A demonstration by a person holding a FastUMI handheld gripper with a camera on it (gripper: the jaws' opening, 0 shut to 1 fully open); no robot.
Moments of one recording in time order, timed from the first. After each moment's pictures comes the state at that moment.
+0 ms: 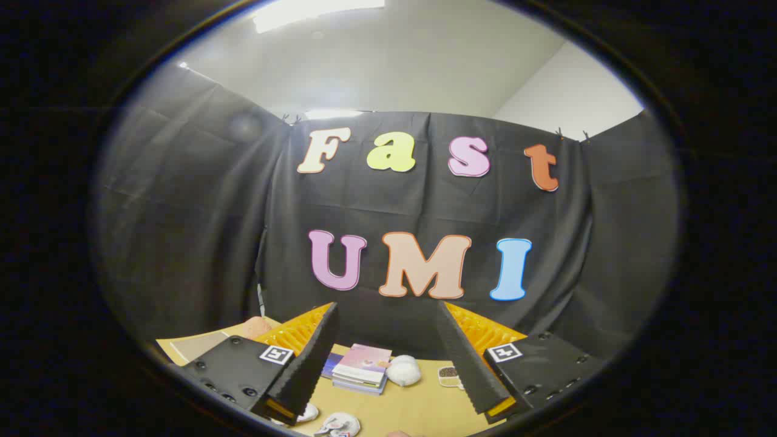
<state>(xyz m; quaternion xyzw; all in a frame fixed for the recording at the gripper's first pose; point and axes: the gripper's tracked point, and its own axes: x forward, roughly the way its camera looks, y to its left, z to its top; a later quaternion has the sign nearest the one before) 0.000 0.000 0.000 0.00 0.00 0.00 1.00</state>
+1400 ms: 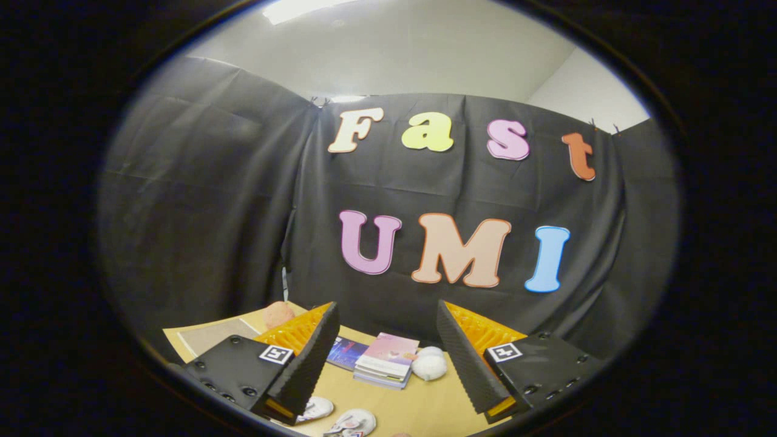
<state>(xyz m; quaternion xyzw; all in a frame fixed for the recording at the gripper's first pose) 0.033 0.073 -0.051 -0.01 0.04 0.08 1.00</state>
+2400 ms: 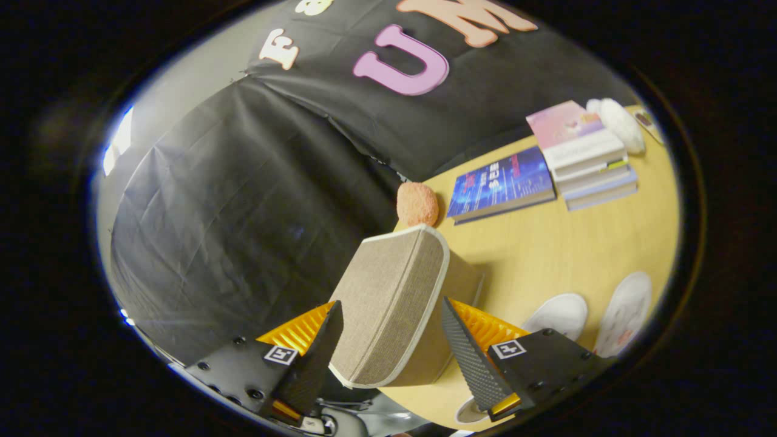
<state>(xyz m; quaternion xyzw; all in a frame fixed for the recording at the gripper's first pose) 0.013 0.324 -0.329 0.41 0.39 0.29 0.77</state>
